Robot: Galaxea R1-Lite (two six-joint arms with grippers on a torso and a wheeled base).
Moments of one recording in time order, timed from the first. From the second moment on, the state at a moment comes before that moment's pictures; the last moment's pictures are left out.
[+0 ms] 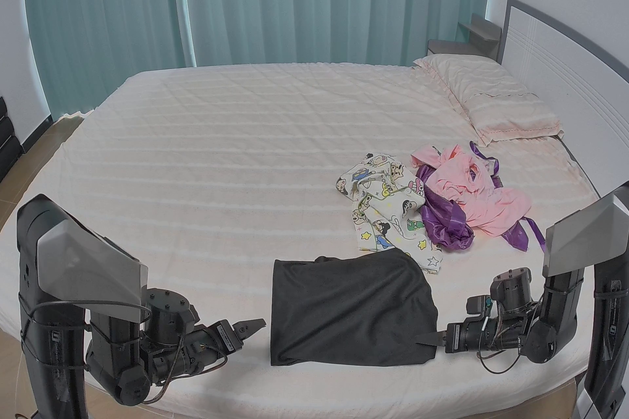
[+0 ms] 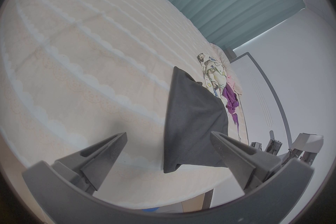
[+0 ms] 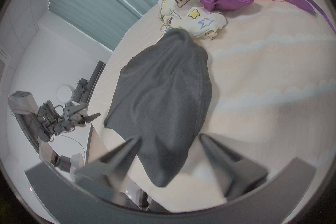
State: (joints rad) left arm -0.44 2.31 -0.15 -1.55 -0.12 -0.86; right arm 0.28 2.34 -0.28 -1.28 0.44 0.39
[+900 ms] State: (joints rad) left arm -0.42 2.32 -0.14 -1.55 -0.11 -0.86; right arm 0.24 2.28 -0.23 -1.14 0.44 0.24
